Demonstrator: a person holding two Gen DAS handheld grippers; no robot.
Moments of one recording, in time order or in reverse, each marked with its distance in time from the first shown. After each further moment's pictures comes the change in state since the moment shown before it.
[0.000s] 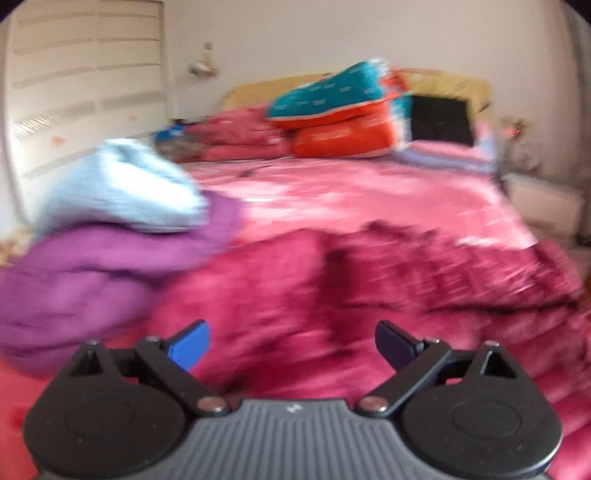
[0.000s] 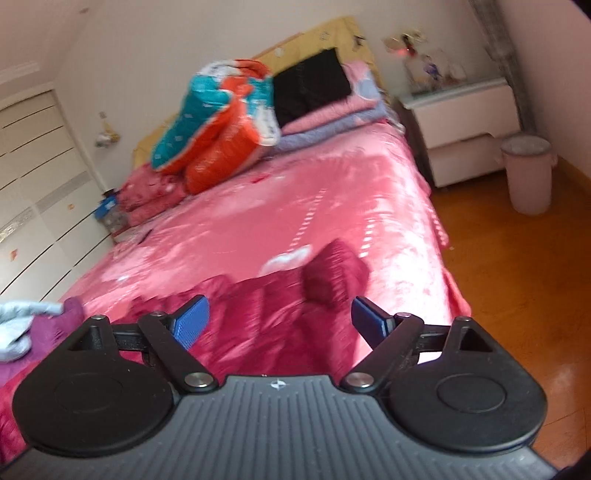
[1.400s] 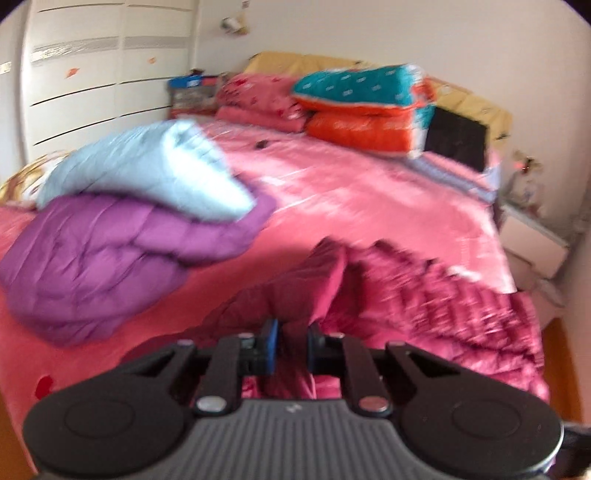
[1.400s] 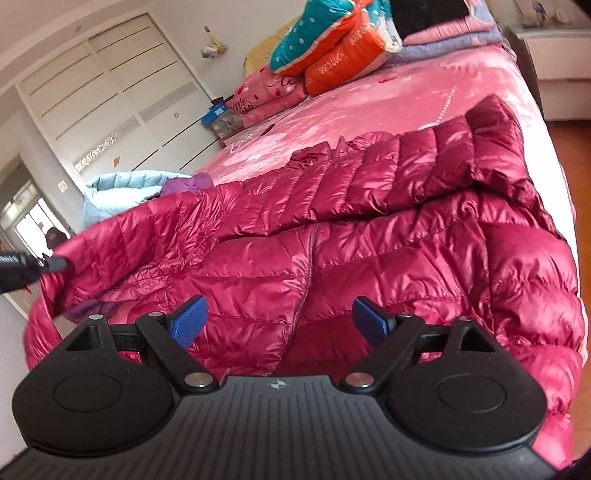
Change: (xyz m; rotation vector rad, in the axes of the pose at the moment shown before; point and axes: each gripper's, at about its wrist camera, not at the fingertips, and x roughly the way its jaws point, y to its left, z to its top) left arm -0.033 0.063 0.060 -0.214 0.115 -0.167; right arm -0.059 0.070 -0.087 -0.063 0.303 0.336
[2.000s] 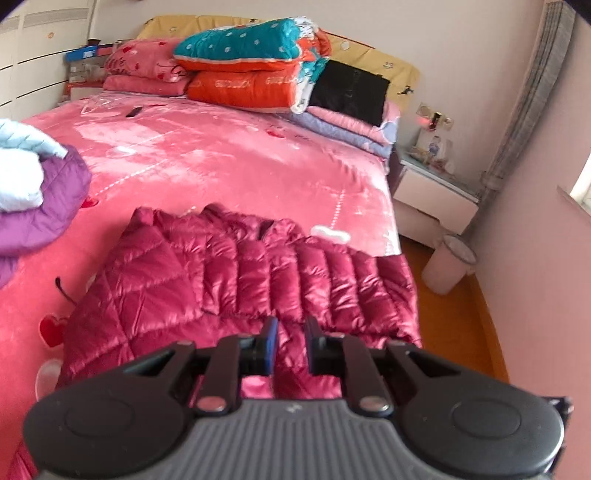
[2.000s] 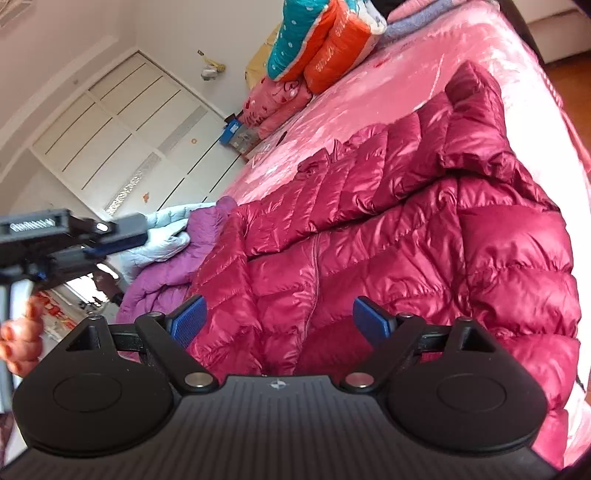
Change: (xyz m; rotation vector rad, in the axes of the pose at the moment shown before) left arm 0.054 -0.156 -0.012 0.063 0.137 -0.270; right arm -0.030 -0.039 0.008 0.191 0.007 0.177
